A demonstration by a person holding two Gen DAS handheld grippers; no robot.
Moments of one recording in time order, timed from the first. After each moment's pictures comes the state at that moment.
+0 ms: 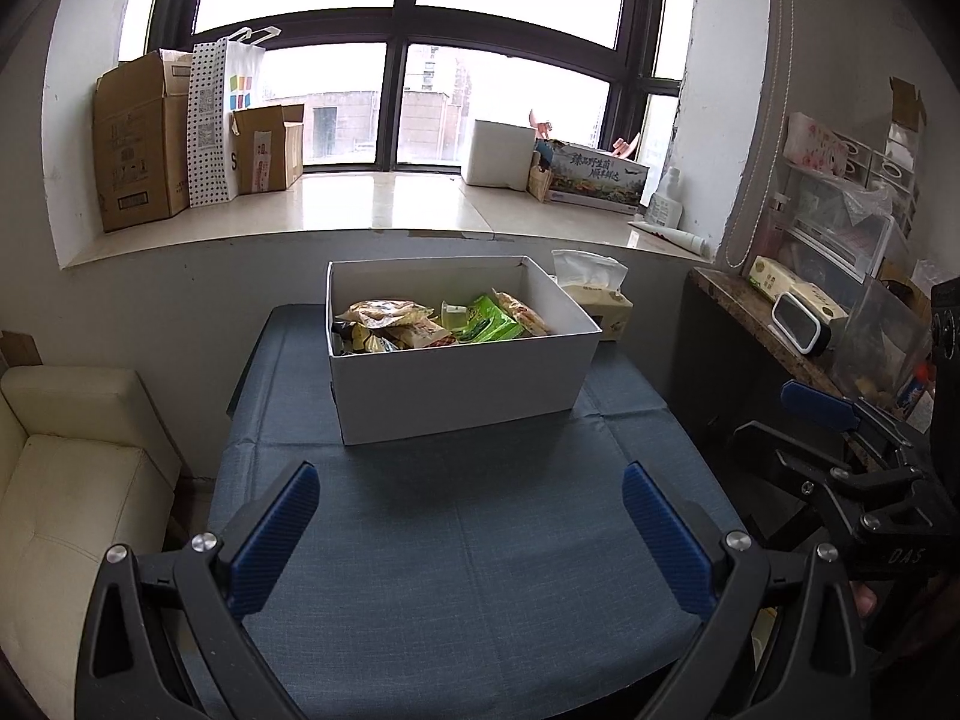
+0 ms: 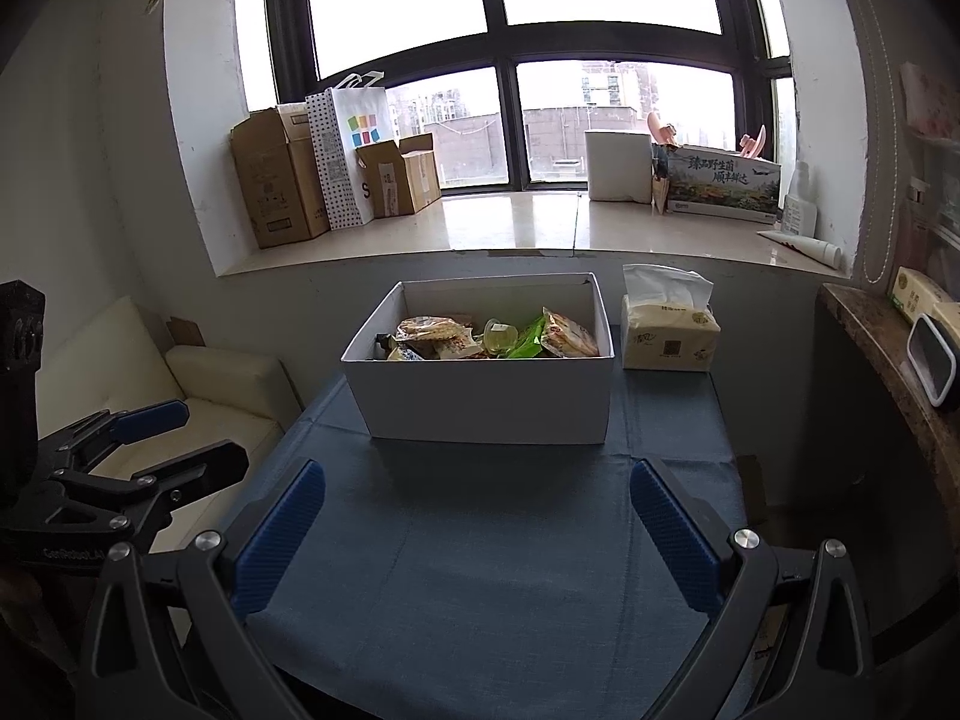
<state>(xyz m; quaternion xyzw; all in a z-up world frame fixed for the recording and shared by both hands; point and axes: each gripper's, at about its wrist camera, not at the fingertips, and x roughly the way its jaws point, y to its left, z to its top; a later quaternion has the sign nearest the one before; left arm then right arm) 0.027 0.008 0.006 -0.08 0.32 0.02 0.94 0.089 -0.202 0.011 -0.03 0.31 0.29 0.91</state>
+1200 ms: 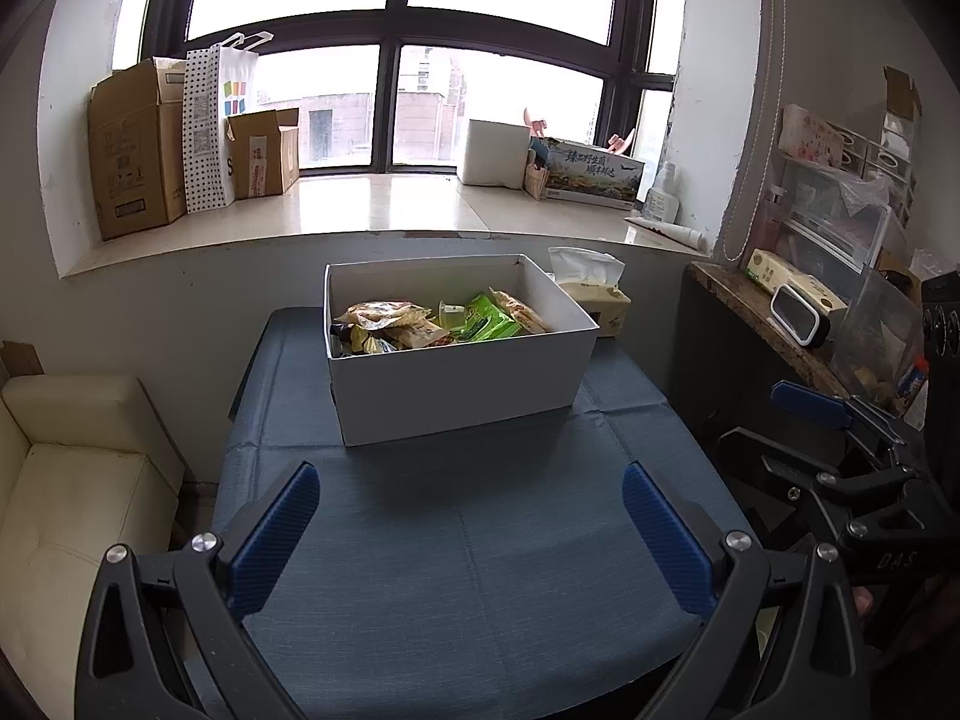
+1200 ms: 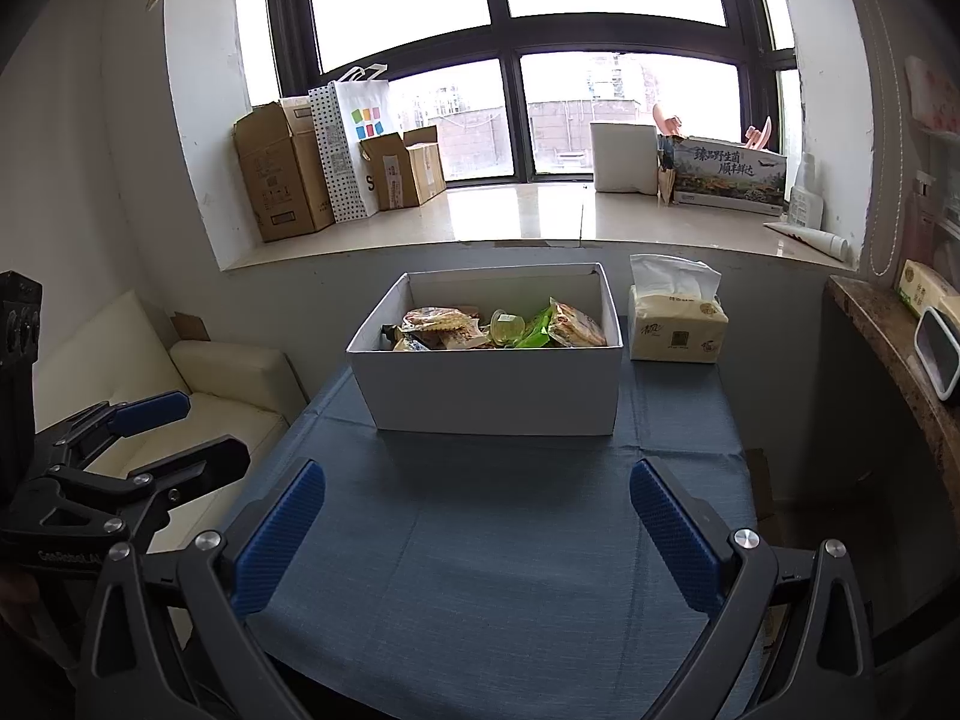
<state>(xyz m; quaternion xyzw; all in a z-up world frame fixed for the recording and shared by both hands) 0.026 0.003 0.007 -0.07 0.32 0.02 0.94 0.089 -0.199 0.007 -0.02 0.31 0.30 0.90</state>
